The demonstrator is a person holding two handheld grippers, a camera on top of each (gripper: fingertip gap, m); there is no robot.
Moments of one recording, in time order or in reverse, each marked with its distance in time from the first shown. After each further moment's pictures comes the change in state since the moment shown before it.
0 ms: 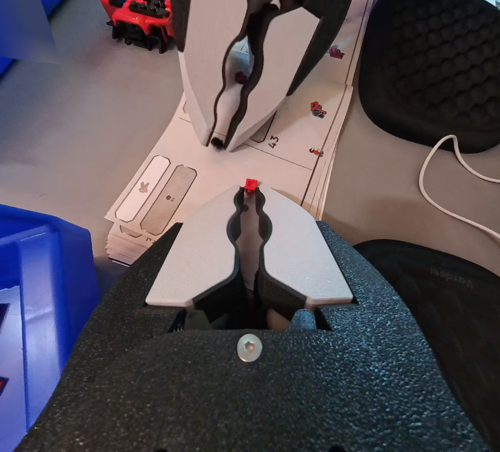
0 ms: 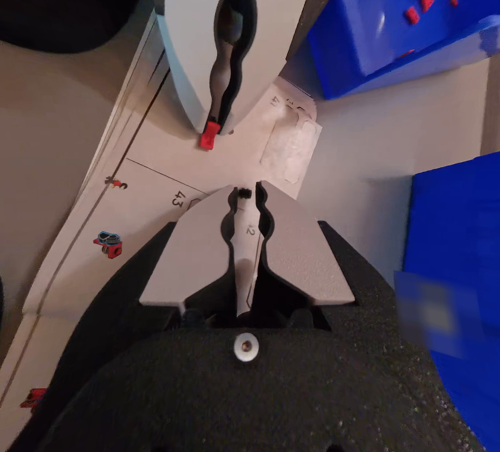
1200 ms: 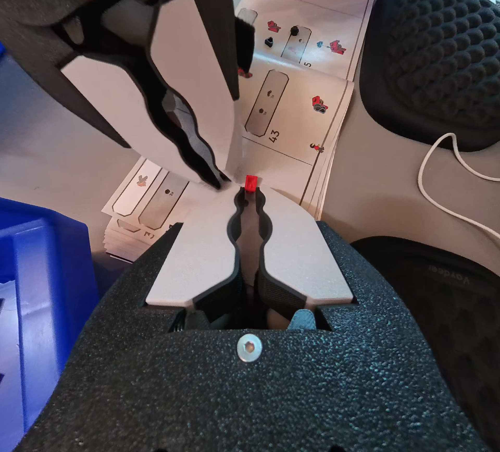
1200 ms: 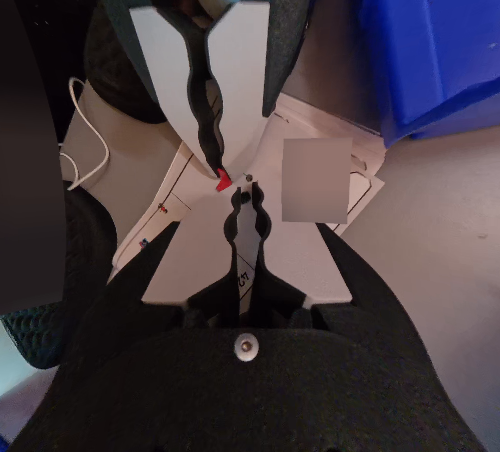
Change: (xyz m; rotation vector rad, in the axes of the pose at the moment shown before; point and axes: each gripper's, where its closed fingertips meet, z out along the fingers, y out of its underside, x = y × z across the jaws) left arm 0.000 0.003 -0.001 -0.015 0.009 -0.017; right arm -0.014 -0.028 0.017 -0.014 -0.780 0.221
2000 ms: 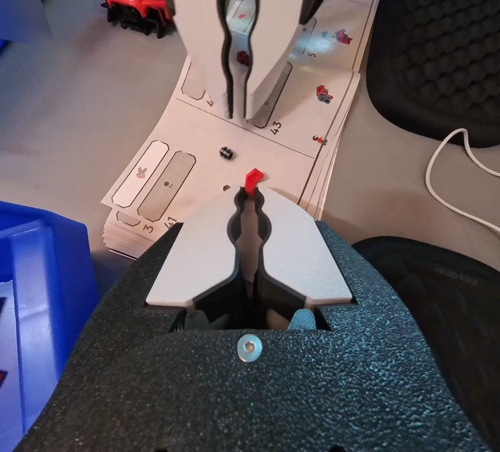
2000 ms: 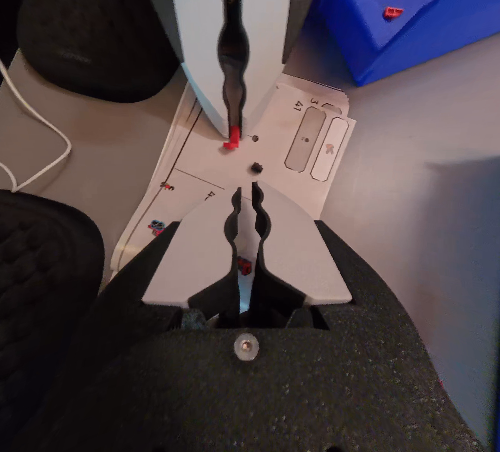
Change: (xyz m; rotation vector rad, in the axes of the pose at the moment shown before) left arm -0.001 0.003 0.003 -0.024 -0.018 0.010; right arm -0.019 0.026 -0.029 0.146 0.454 -0.015
